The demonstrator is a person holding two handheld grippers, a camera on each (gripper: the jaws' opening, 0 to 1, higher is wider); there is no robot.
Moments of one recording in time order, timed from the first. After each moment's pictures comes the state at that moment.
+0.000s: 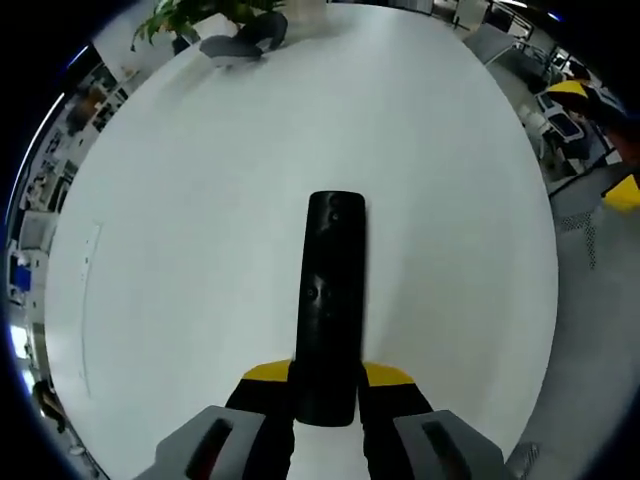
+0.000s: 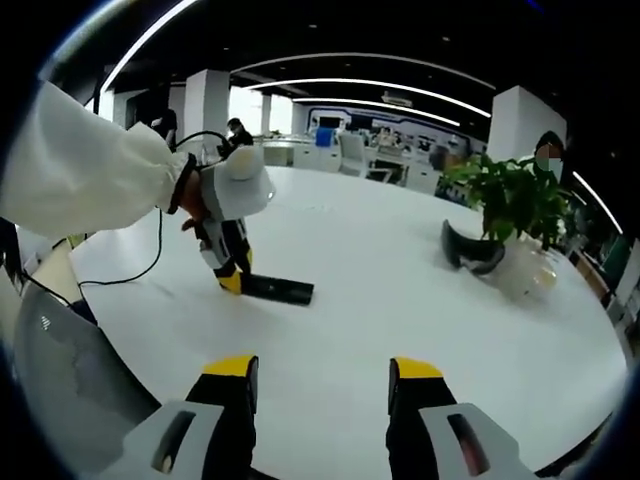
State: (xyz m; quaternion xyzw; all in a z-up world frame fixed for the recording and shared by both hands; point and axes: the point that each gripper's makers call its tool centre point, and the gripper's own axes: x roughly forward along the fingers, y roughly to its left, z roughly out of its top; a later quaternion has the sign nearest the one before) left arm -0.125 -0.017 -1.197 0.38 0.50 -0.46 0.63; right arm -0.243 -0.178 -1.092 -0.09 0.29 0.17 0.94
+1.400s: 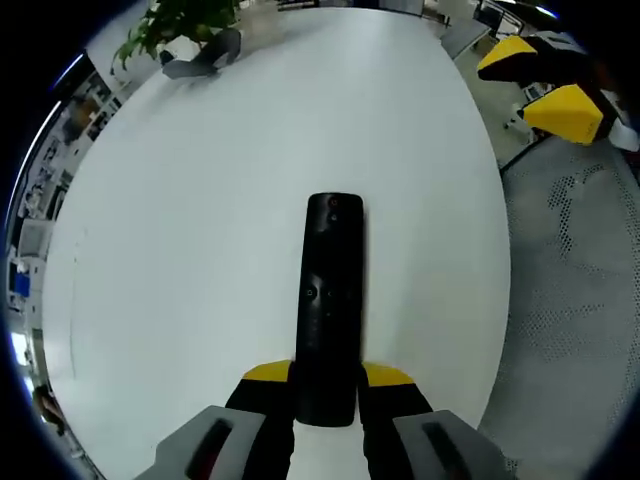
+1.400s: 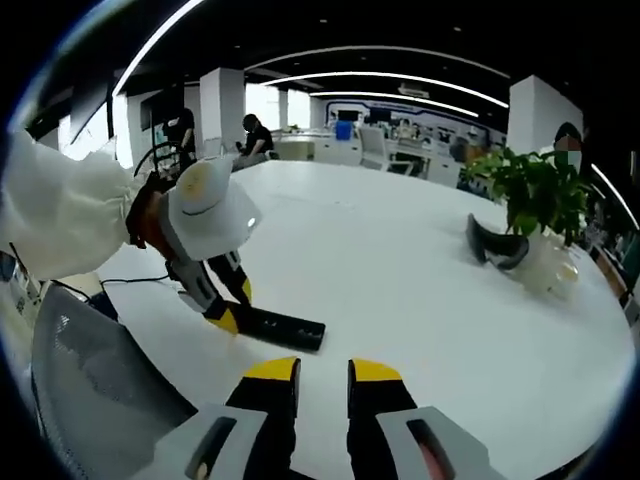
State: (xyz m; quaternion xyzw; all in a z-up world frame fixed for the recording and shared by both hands) left arm -0.213 -0.027 -1.198 0.38 0.49 -0.47 0.63; right arm -0.254 -0.155 -1.094 -0.07 0.31 0.23 0.92
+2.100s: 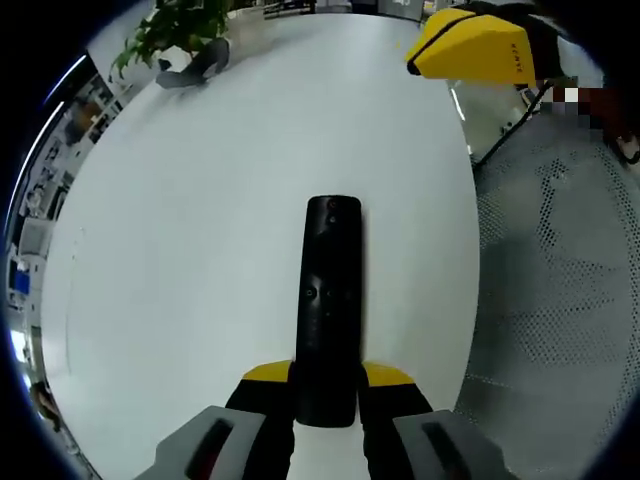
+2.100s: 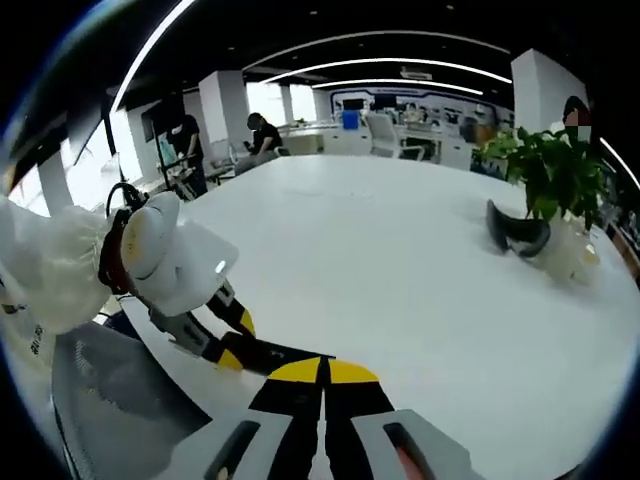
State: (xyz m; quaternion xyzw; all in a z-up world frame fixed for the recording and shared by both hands) left arm -0.246 -0.031 -1.197 0.37 0.48 -0.47 0.64; right arm -0.238 -0.135 -1.091 -0.04 0.34 0.26 0.91
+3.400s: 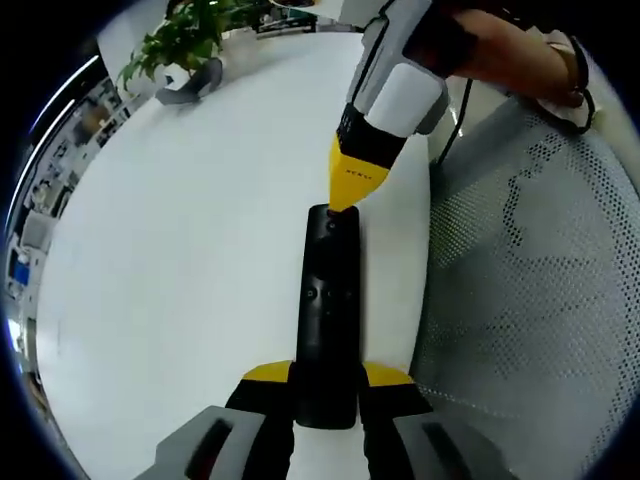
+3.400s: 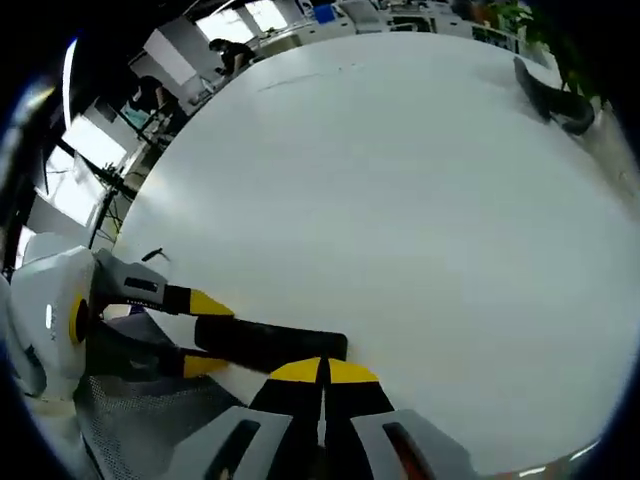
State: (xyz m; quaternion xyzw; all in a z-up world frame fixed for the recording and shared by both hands) left arm -0.292 -0.041 -1.195 0.34 0.45 -0.49 0.67; right arm -0.263 -0.128 -1.179 0.04 0.58 0.25 0.77
